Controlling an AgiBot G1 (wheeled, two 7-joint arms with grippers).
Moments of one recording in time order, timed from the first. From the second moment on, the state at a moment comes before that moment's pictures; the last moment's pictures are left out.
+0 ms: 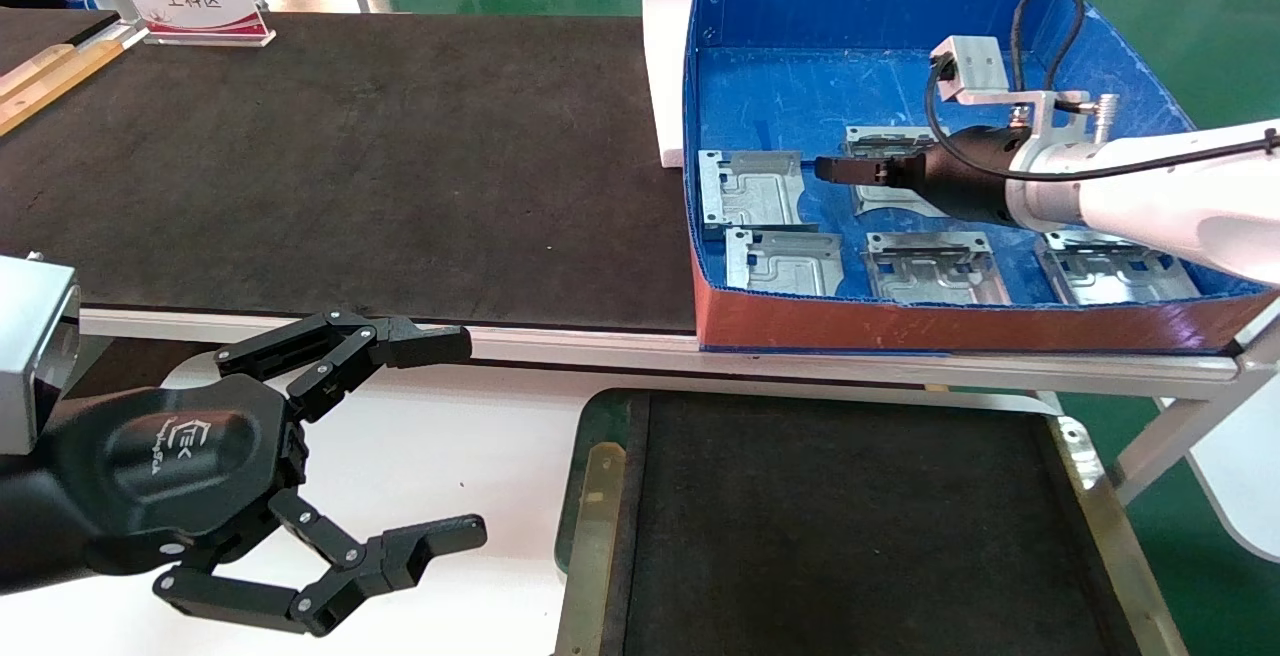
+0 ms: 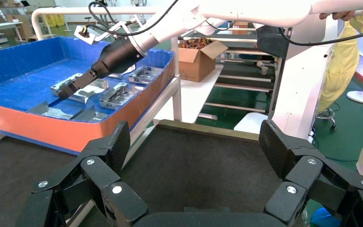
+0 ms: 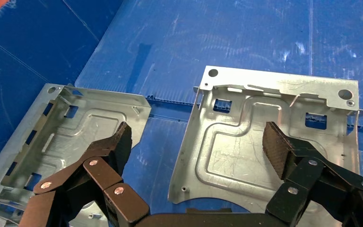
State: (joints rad) left arm -1.09 0.55 0.42 -1.23 0.62 1.41 -0.10; right arm 1.76 -1.17 -0.72 0.30 -1.59 -0.72 0.86
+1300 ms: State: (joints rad) left arm -1.09 0.55 0.42 -1.23 0.62 1.41 -0.10; right arm 1.73 -1.16 -0.79 0.43 -1.70 -0.68 1.00
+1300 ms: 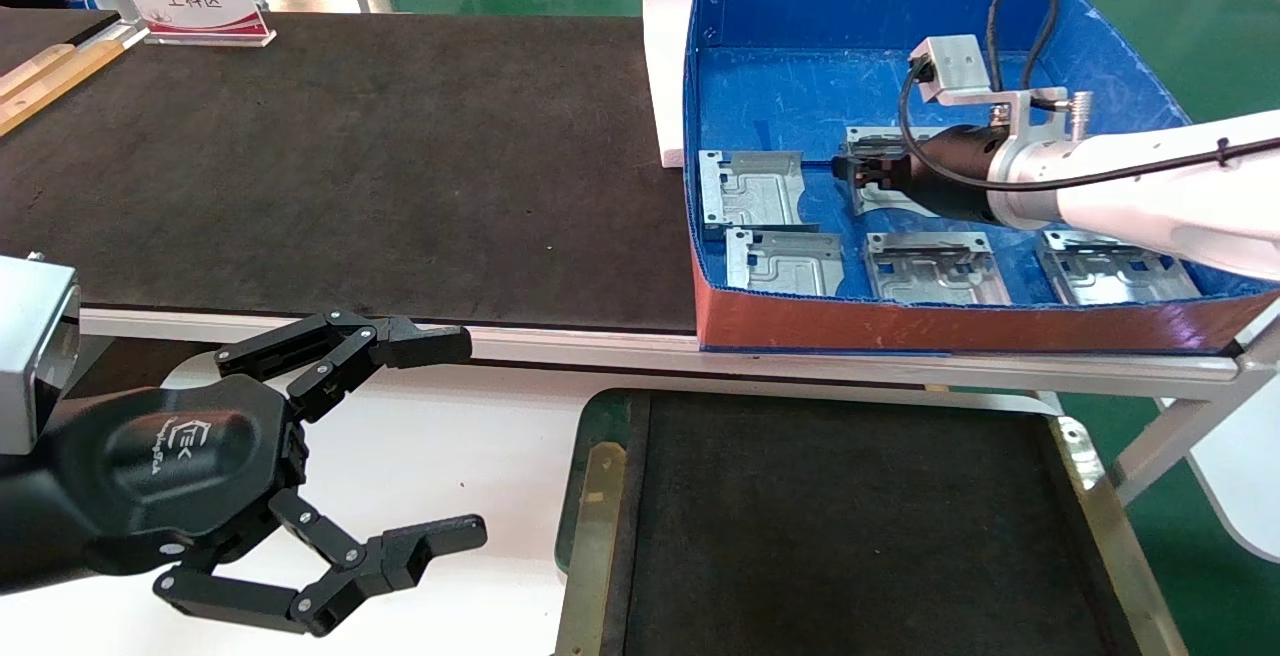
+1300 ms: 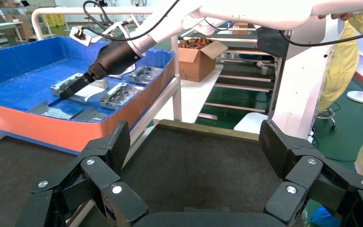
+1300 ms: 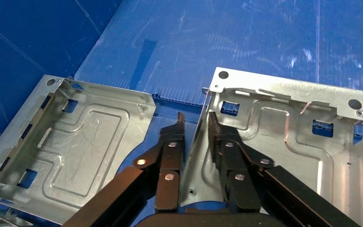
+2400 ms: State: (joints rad) left arm -1.09 0.55 0.42 -1.23 0.62 1.41 -0.10; right arm 1.73 -1.03 -0.77 0.60 -1.65 -0.79 0.90
